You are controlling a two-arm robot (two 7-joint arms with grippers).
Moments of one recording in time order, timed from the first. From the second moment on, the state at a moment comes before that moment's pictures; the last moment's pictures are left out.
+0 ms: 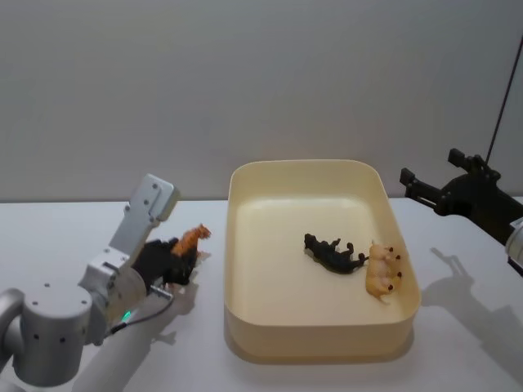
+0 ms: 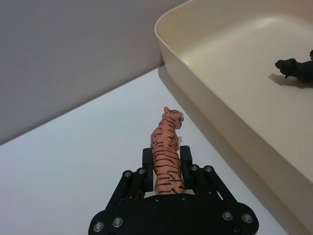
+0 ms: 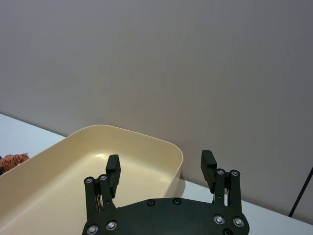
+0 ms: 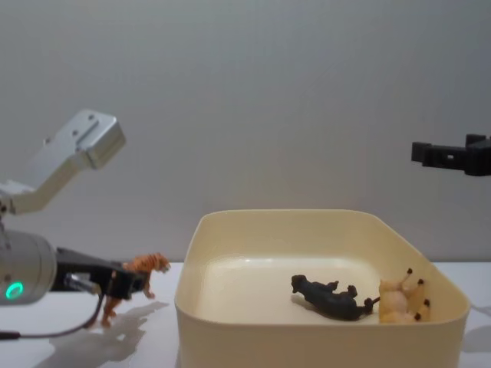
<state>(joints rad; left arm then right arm) -0.35 0.40 0.36 -1.47 -0.26 0.47 -0.13 0.30 0.33 -0.14 -1.51 0.33 0.15 0.38</state>
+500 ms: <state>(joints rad) -0.40 0.42 0.34 -1.52 -0.17 0.48 -0.17 0.30 0.33 -0.14 -1.51 0.33 0.15 0.38</state>
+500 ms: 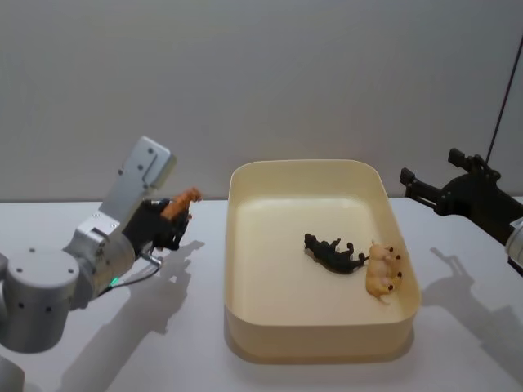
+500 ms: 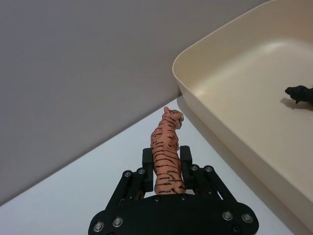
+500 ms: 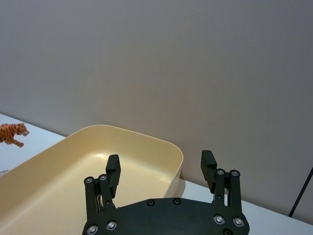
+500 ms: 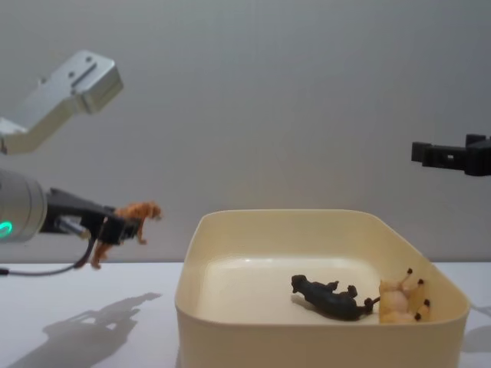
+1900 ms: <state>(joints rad) -0.68 0.34 0.34 -1.19 -0.09 0.18 -0.73 0.30 0.33 -0.14 -1.51 0.33 0.15 0.38</state>
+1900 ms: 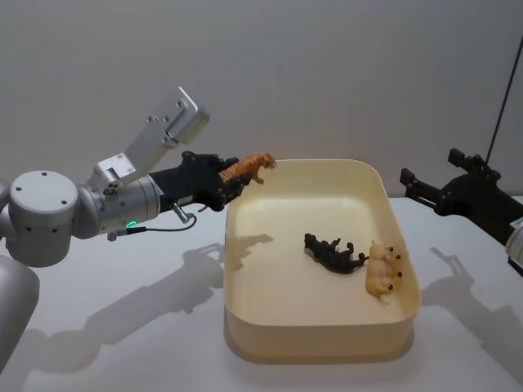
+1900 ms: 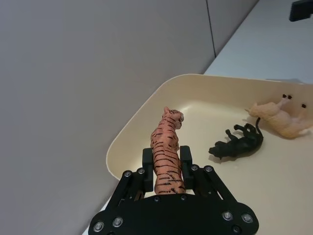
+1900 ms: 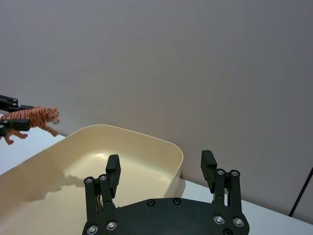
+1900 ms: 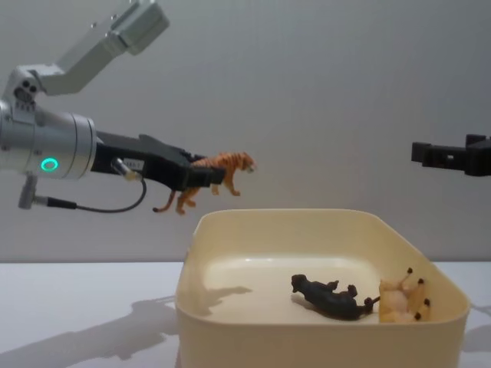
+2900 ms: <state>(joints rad) -0.69 0.34 0.36 -1.08 -0.10 0.05 -0.86 0.30 0.33 -0.14 -1.51 0.33 0.15 0.38</state>
